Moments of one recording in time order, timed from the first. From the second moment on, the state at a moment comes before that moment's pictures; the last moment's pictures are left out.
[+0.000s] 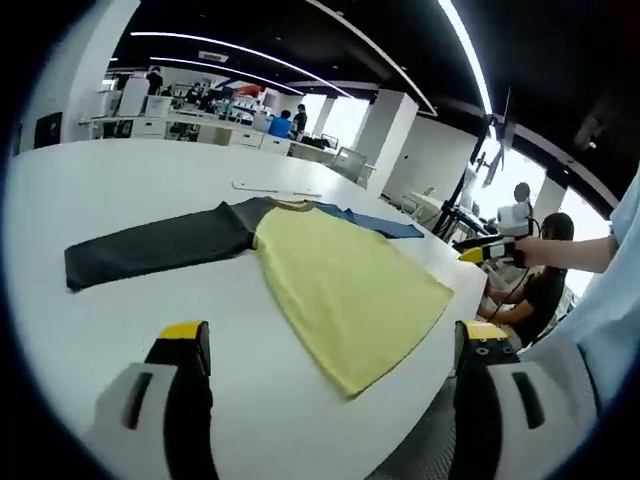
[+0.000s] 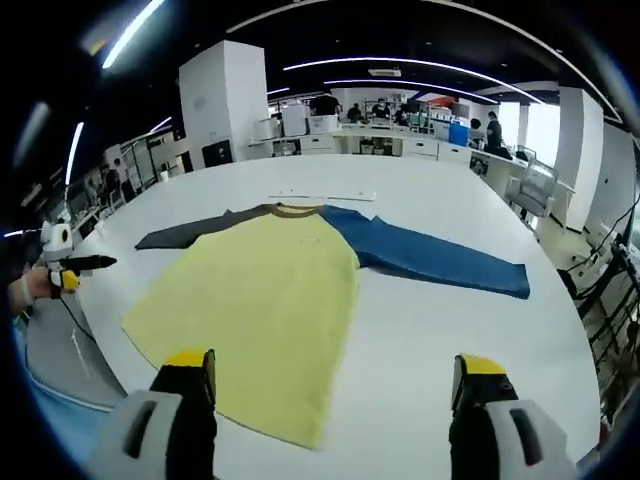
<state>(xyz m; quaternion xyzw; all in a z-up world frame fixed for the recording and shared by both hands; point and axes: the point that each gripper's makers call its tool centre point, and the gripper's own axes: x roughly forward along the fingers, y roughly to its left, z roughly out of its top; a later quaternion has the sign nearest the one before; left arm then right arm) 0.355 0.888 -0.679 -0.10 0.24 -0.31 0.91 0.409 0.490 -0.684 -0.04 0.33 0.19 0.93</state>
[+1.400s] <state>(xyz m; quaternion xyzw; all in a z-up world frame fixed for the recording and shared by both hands) 0.394 0.904 -0.641 -0.15 0.22 -0.16 0.95 0.610 0.231 -0.765 0.09 0.31 -0.03 0.94</state>
